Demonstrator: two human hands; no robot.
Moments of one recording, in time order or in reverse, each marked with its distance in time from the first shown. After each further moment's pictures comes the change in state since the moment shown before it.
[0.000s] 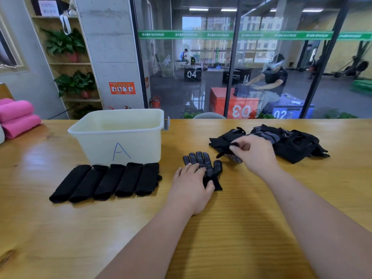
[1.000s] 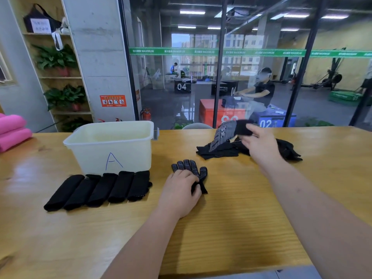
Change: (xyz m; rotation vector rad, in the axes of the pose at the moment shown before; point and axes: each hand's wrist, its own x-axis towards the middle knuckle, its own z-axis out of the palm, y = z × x) left_hand -0.012 0.006 -0.006 -0.045 0.252 0.192; right_hand 0.001 -0.010 -0.070 0.585 0.117 0.405
